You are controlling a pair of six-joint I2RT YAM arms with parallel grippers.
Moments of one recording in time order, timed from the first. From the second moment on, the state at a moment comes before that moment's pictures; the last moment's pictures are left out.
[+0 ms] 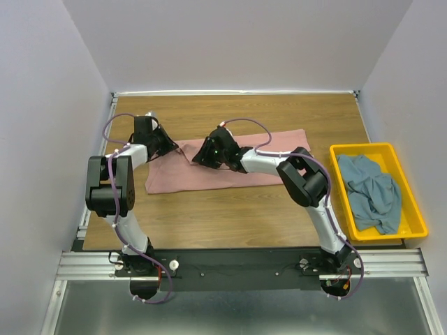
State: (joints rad) left arm 0.01 1.81 1.01 0.06 0.36 -0.60; right arm 0.79 2.26 1.53 0.11 -0.07 1.02
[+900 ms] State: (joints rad) left arm 0.01 1.82 1.13 -0.06 0.29 -0.48; right arm 0.88 2.25 1.73 -0.02 -0.07 0.11
